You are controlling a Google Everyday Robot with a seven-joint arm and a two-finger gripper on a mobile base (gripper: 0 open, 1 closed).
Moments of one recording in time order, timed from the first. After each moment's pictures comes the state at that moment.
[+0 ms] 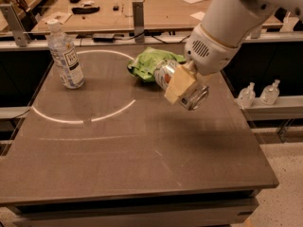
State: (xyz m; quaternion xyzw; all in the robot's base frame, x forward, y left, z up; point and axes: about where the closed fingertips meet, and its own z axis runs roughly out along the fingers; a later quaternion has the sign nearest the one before) arm 0.491 -0.081 0.923 -0.36 0.92 0.14 0.10
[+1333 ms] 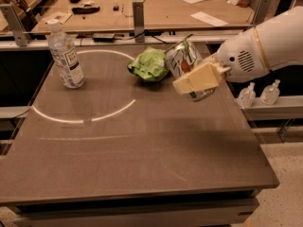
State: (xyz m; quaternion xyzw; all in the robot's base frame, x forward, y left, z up) arm 0.490 -0.087 0.959 -0.41 0.80 0.30 0.32
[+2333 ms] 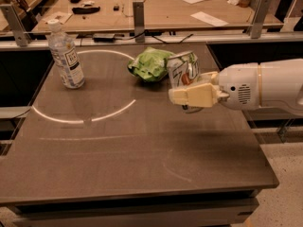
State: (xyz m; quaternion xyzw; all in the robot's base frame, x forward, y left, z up) arm 0.481 -0.078 0.938 -0.36 0.73 0.38 0.43
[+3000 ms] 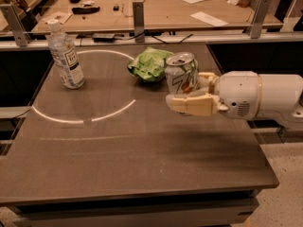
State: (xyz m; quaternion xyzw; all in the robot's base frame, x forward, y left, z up) arm 0.471 -0.068 0.943 -0.44 0.63 0.39 0.51
